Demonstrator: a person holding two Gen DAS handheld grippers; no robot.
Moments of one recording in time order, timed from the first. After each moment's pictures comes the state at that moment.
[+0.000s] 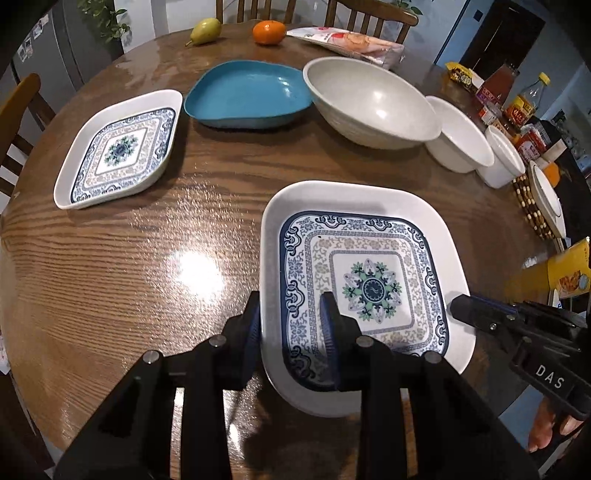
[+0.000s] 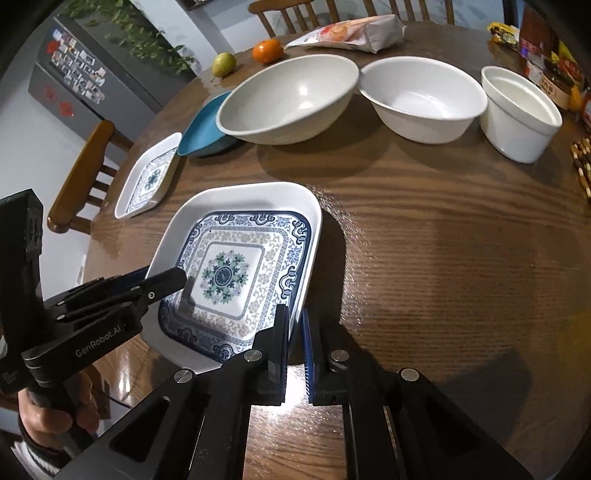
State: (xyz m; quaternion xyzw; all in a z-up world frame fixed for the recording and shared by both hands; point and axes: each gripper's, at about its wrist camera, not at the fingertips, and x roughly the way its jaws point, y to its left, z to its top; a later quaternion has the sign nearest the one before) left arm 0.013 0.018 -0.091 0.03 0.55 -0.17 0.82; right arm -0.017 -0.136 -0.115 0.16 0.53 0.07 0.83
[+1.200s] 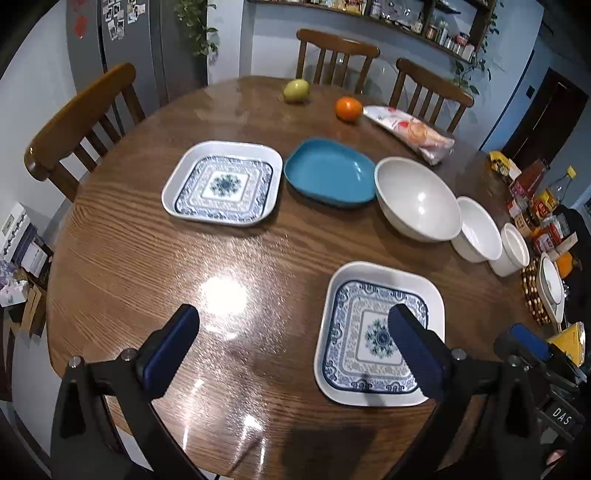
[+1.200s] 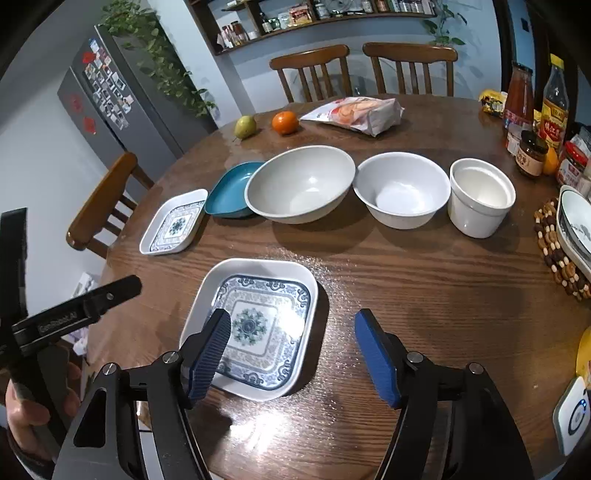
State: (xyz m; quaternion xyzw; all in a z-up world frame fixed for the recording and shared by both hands) left arm -0.012 0.065 -0.017 -0.05 0.47 -0.05 0.88; right arm -0.047 -0.147 -0.051 0.13 0.43 0.06 0.89
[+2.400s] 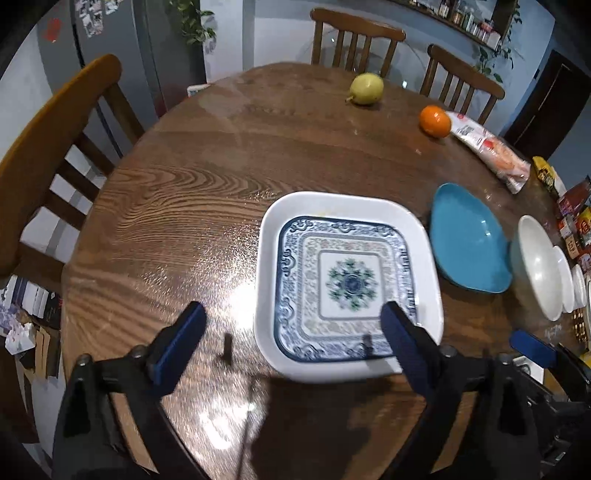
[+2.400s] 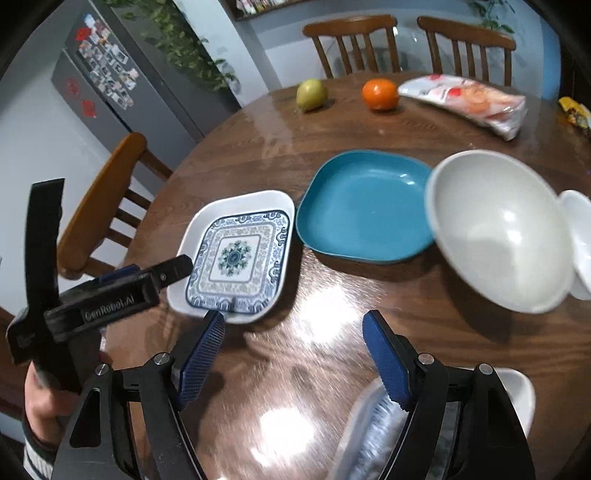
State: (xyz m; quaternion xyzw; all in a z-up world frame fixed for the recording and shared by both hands) left arm 0.161 0.187 -0.069 -0.01 0.51 -0.07 0.86; right arm 0.110 0.012 -0.085 0.14 0.48 0.08 0.86
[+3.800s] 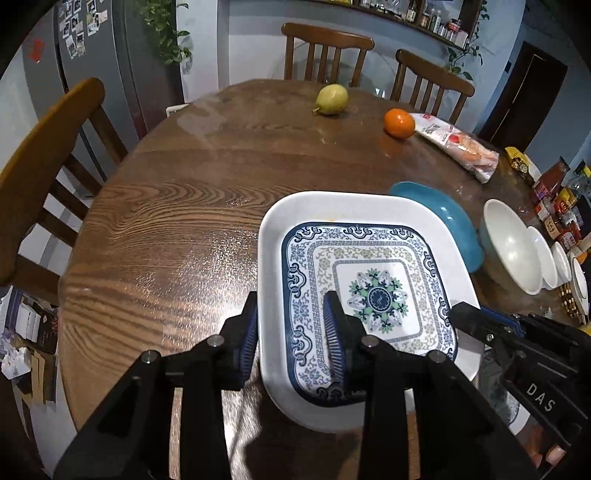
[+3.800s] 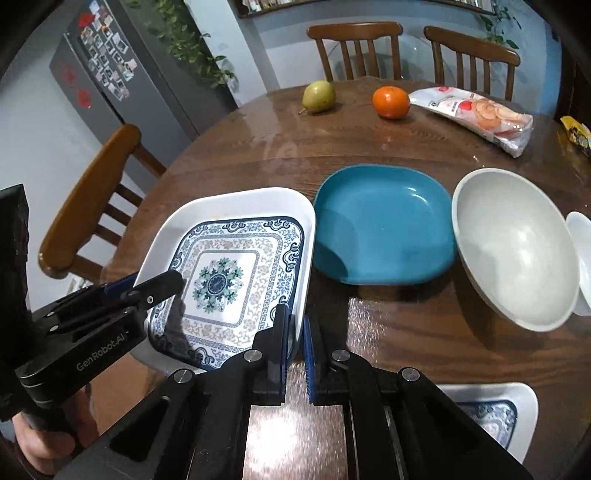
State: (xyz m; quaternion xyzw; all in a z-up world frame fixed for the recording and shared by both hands) left arm 0.128 0.181 -0.048 0.00 0.47 -0.11 0.87; right arm 0.115 0.034 -0.077 0.11 0.47 0.07 0.87
